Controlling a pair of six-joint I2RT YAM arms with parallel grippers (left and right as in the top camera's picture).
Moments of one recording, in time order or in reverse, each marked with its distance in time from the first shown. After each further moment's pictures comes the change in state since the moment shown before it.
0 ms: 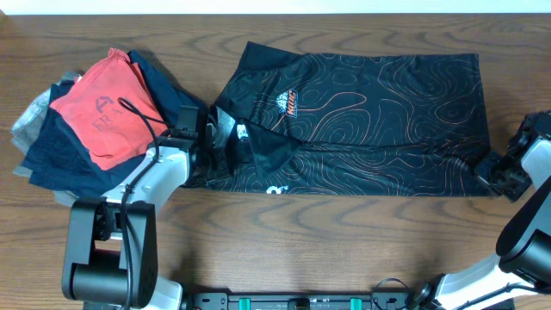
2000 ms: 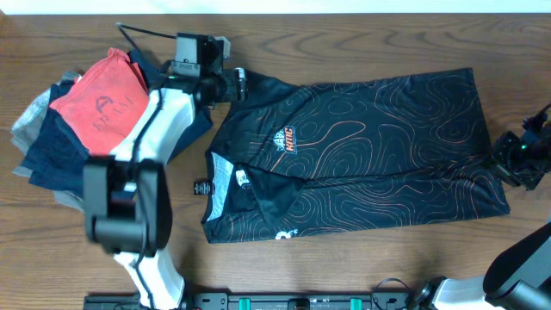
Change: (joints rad) left arm 0.002 0.289 0.541 0.193 0.080 0.172; right arm -0.010 -0.210 0.216 -0.410 -0.320 -0.119
